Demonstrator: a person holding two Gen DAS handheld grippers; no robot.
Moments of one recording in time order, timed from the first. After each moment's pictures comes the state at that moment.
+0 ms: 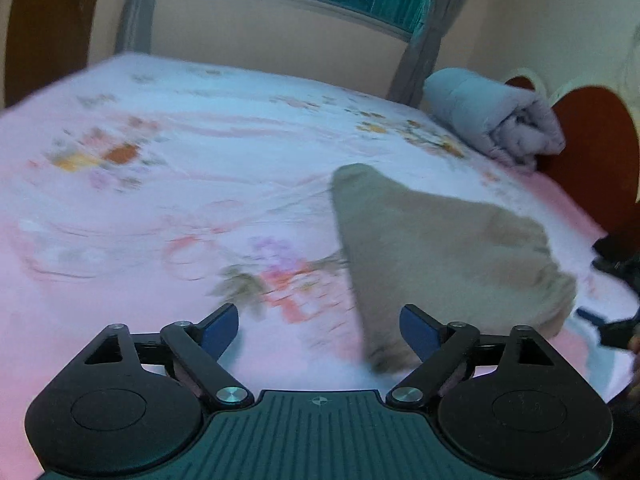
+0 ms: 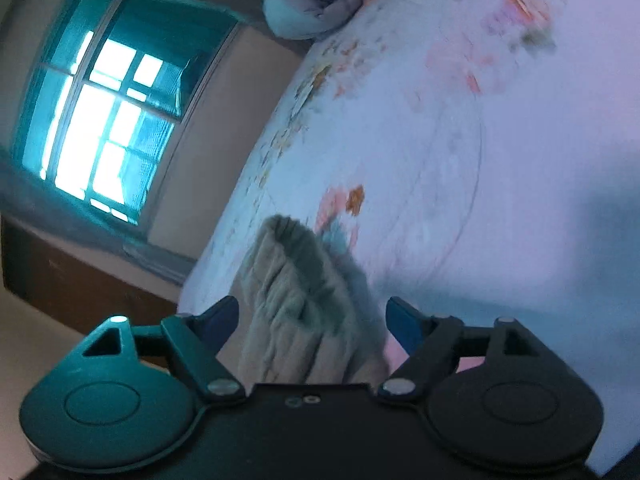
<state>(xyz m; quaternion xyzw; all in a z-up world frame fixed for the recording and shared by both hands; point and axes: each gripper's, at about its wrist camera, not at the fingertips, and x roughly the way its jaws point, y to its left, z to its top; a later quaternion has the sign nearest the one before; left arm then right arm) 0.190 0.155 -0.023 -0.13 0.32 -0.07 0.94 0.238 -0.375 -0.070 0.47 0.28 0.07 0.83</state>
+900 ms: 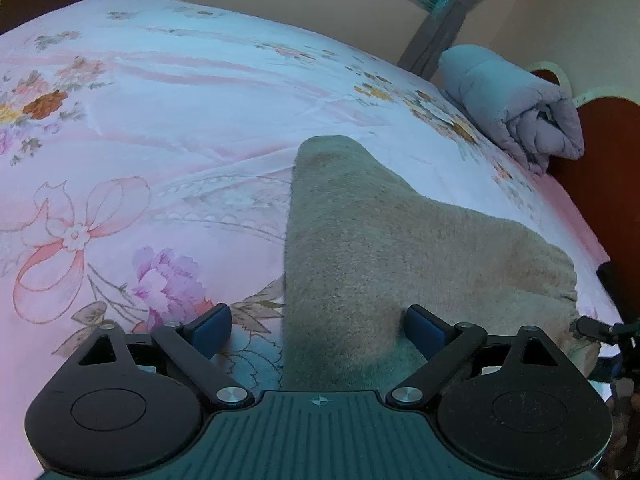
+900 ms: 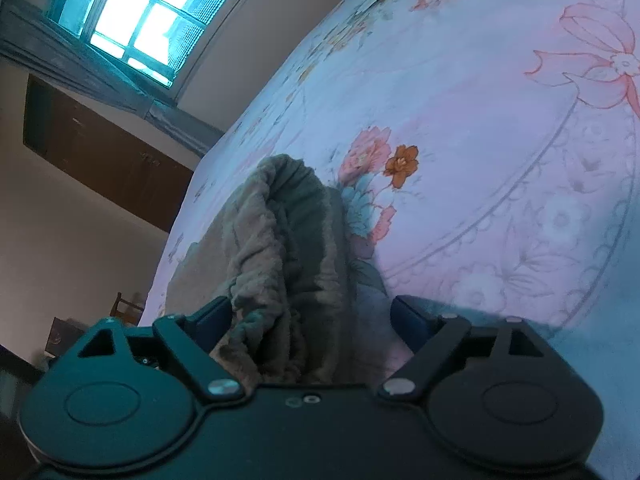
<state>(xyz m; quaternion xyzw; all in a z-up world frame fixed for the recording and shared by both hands) 0.310 0.097 -0.060 -0.17 0.38 -0.07 0.91 0.313 -0.377 -0.084 0.35 0.39 0.22 0.82</state>
